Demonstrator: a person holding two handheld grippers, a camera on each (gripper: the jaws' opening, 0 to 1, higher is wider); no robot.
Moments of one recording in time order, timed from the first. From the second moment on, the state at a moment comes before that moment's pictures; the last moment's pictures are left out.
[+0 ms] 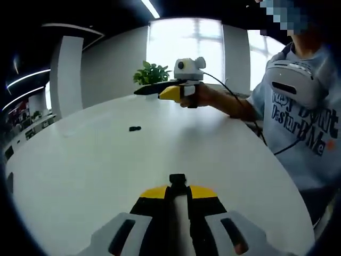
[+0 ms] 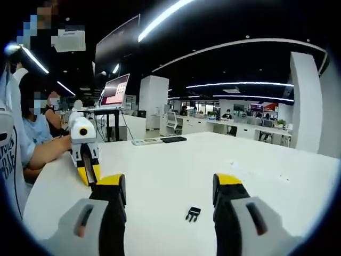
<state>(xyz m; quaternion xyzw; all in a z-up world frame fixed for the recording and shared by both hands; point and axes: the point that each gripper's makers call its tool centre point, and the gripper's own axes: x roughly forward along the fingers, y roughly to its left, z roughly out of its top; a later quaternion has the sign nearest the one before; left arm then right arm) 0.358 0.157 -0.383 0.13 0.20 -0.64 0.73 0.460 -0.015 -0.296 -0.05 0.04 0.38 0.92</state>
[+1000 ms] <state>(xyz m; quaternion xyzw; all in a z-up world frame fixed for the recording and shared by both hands) 0.356 0.152 -0.383 0.13 0.19 -0.64 0.73 0.483 -0.034 -0.359 -0.06 0.16 0.32 0.93</state>
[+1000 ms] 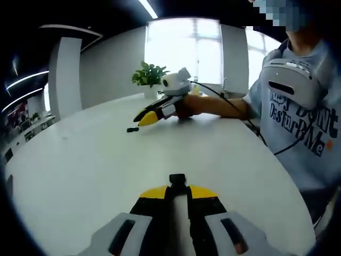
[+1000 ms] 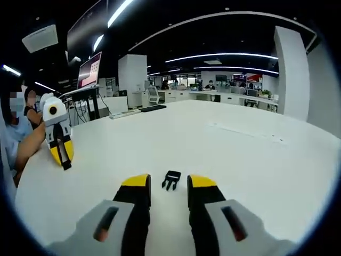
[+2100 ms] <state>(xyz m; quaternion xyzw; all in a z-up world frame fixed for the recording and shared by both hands) 0.355 0.153 -0.384 0.13 0.19 -0.64 0.73 0.487 -0.030 -0.372 -0.11 0.17 0.32 0.93</state>
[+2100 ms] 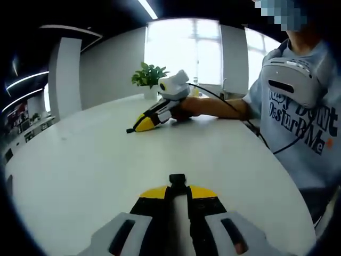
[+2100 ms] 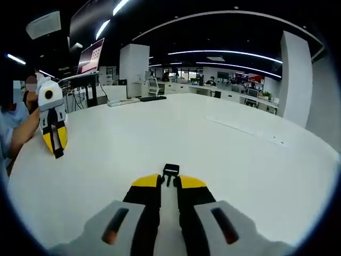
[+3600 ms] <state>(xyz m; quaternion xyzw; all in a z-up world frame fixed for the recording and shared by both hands) 0.355 0.148 -0.384 0.12 0.18 -0.65 0.73 0.453 -0.008 -0.373 -0.14 0.16 0.40 0.89</state>
